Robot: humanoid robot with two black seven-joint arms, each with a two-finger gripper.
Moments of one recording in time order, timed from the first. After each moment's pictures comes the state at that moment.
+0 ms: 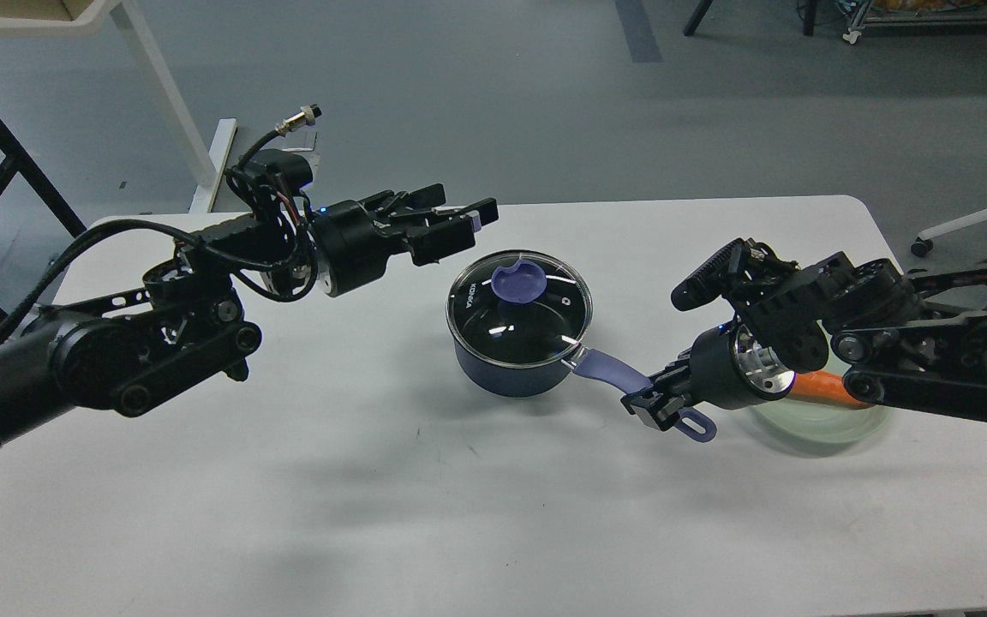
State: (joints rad) left arm -0.93 0.44 -0.29 -1.15 1.54 0.08 -0.35; right arm 1.42 -0.60 -0.40 1.50 -1.34 0.41 0.03
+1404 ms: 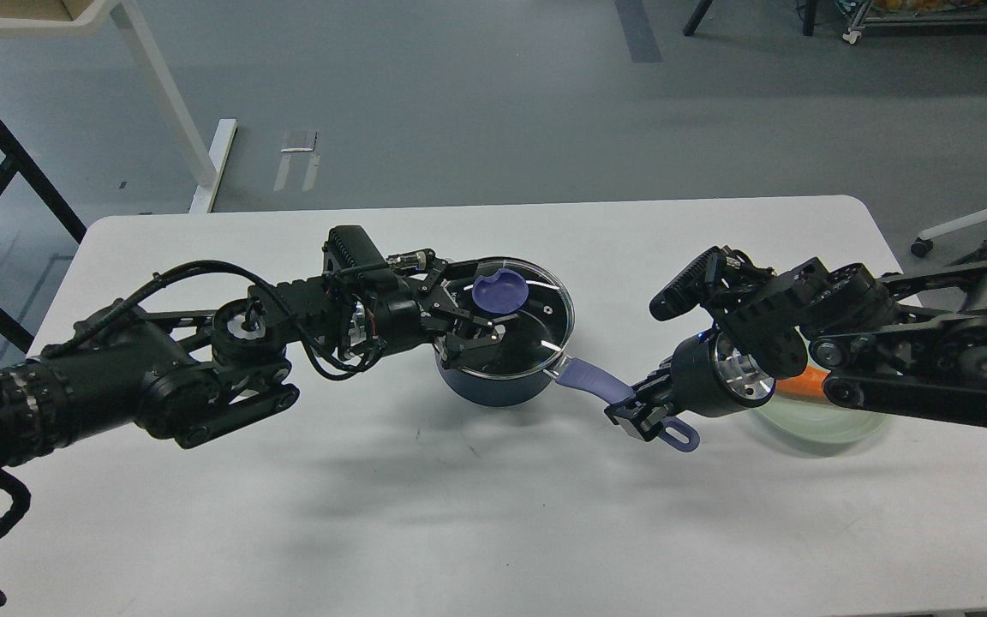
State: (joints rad) left arm -1.02 0.28 0.05 -0.93 1.76 0.28 -0.34; right arm 1.42 -0.56 -0.40 1.51 -1.34 0.41 0.03
